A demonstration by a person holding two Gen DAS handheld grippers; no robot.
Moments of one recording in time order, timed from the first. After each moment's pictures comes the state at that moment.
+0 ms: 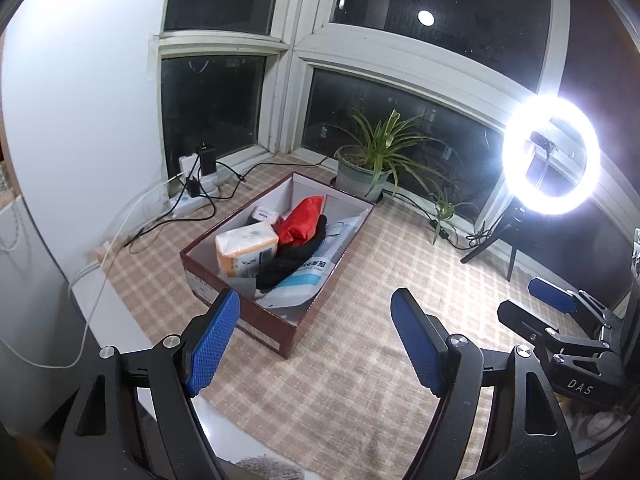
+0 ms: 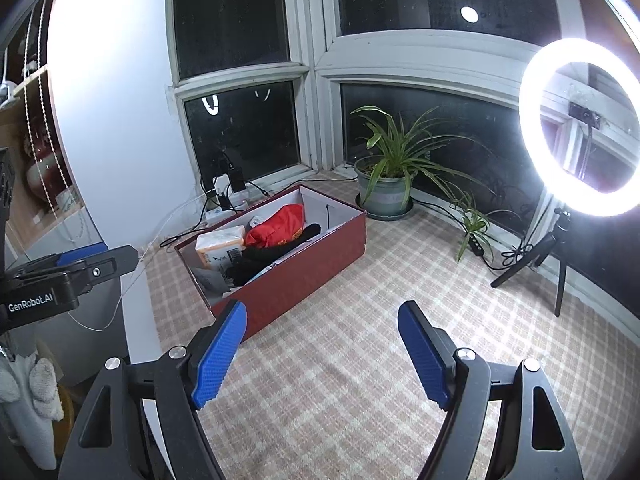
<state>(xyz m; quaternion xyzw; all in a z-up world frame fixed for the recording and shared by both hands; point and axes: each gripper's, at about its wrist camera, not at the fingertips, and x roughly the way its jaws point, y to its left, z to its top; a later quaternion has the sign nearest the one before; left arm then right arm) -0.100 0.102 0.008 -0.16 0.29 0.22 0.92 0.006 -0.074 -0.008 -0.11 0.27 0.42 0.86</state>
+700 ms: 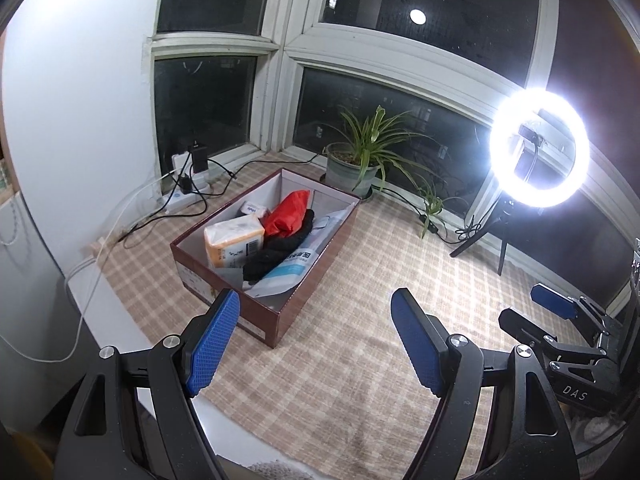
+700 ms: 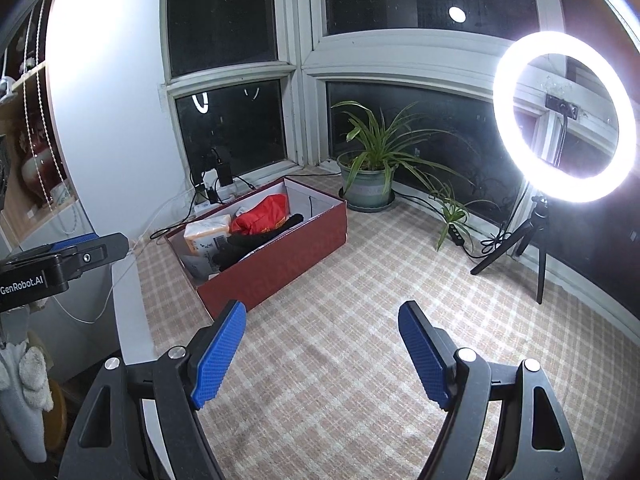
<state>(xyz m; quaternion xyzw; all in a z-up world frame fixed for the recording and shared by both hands) -0.105 0.082 0.008 -0.16 0.28 0.22 0.92 0.003 -0.104 -0.013 -0.12 0.27 0.40 0.87</state>
